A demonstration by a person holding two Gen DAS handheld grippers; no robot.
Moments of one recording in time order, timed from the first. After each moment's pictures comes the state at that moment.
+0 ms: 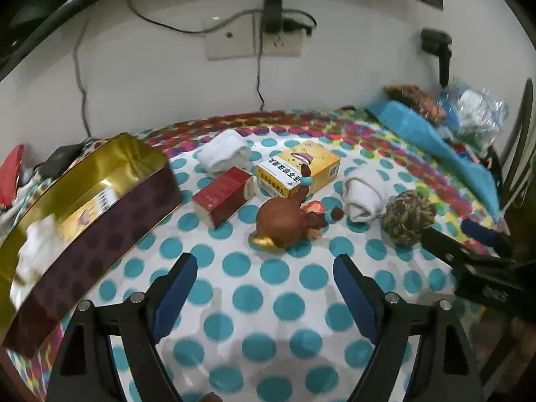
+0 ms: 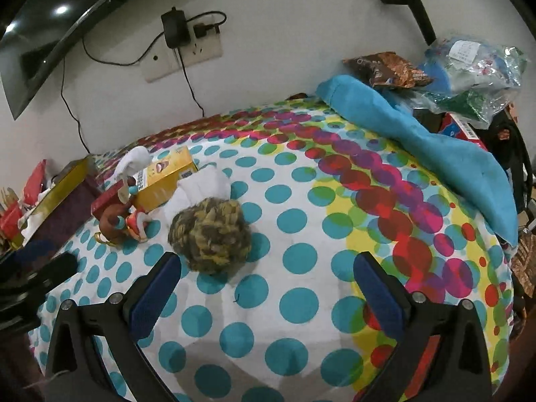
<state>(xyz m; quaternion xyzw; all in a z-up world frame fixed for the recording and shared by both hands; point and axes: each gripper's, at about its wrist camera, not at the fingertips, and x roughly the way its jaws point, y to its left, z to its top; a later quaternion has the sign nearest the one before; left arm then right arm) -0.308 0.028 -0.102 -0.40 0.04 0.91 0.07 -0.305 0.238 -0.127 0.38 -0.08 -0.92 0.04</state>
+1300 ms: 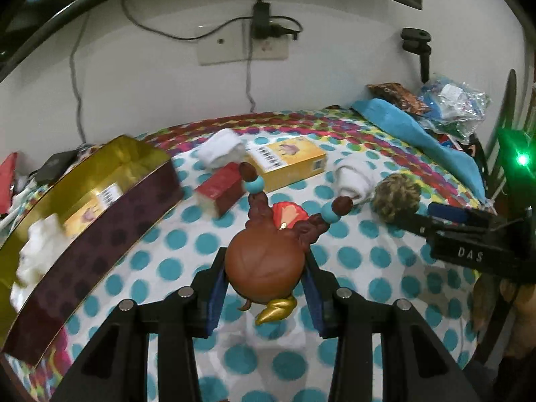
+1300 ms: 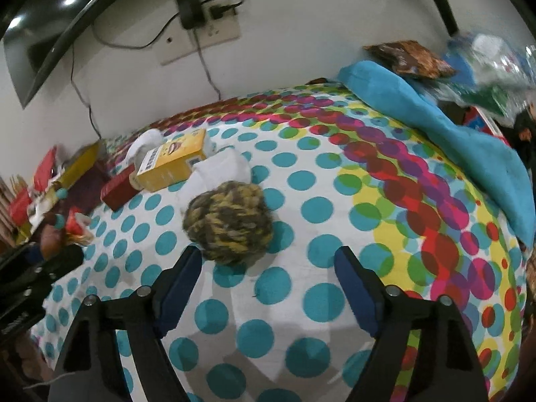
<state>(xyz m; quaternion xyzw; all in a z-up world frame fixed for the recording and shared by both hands) -0.276 0.012 -0.098 -0.39 0.04 0.92 0.10 -0.314 0.227 -0.135 0.40 -0.08 -0.91 0.07</state>
